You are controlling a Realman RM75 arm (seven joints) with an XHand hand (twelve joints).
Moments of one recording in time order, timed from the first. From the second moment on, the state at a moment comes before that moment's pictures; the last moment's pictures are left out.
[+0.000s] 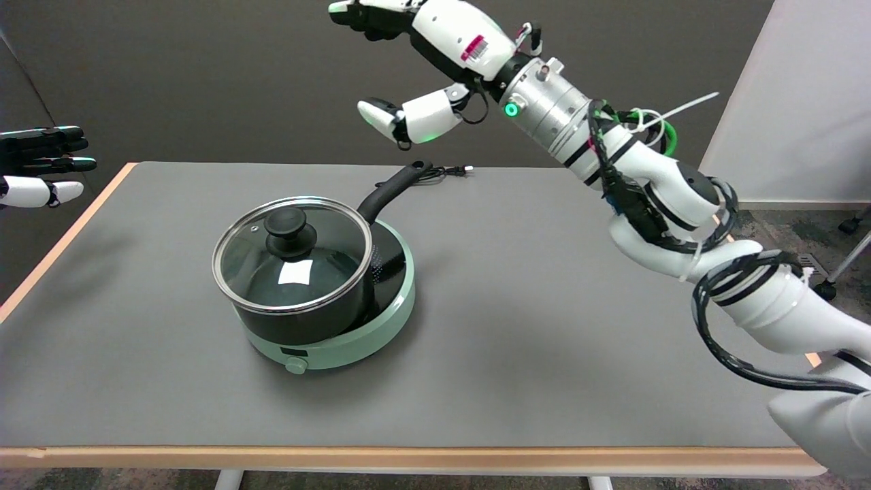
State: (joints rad) arm 0.57 -0.98 -1.99 1.66 -0.47 0.15 1.48
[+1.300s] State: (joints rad) arm 0.90 -0.89 -2.30 1.59 -0.66 0.32 1.85
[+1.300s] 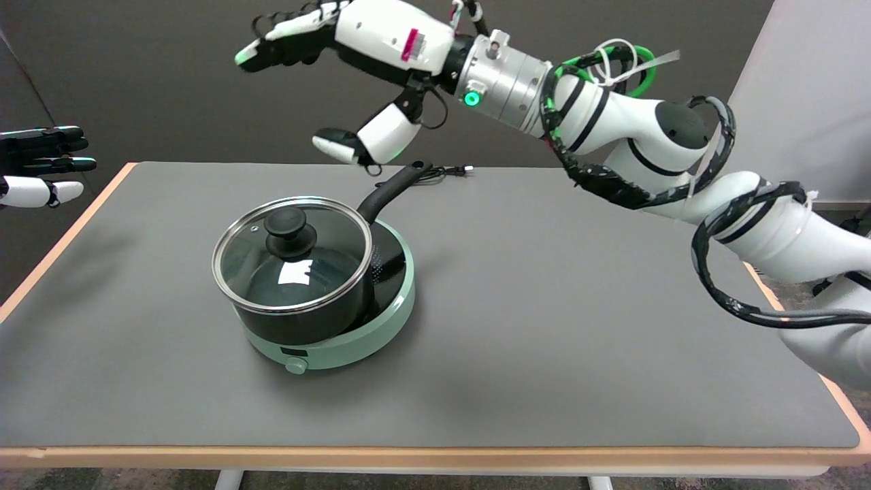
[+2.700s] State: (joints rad) arm 0.95 -1.13 -2.50 1.43 -1.11 0.35 1.87
